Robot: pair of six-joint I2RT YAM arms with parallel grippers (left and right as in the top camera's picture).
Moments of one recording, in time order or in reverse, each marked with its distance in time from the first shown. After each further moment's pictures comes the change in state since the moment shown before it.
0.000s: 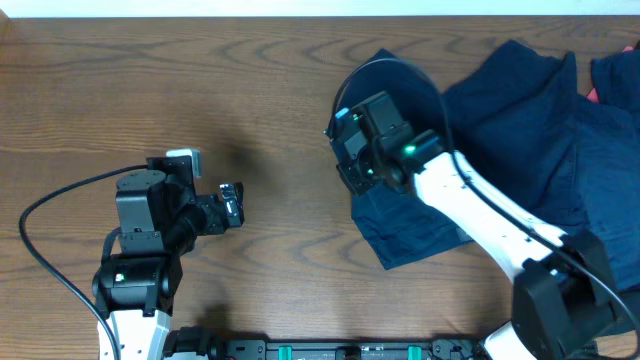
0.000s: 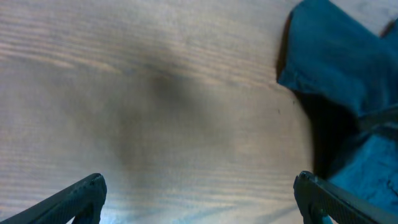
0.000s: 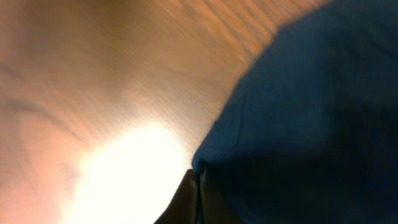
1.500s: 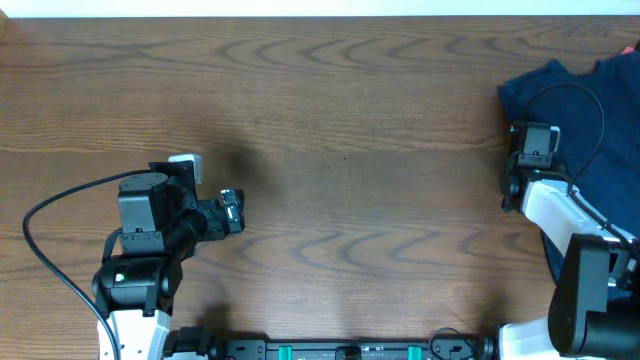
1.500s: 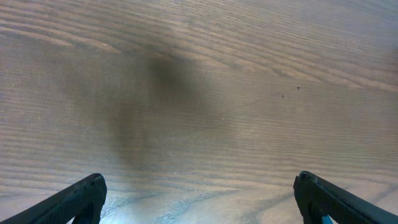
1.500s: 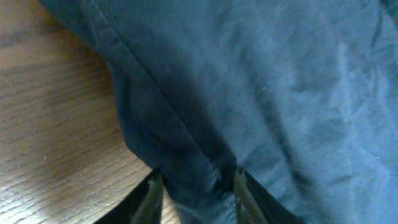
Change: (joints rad) left arm 0.000 0.000 0.000 -0.066 0.000 0.000; right arm -0.685 -0.071 -0.454 0.391 0.760 0.034
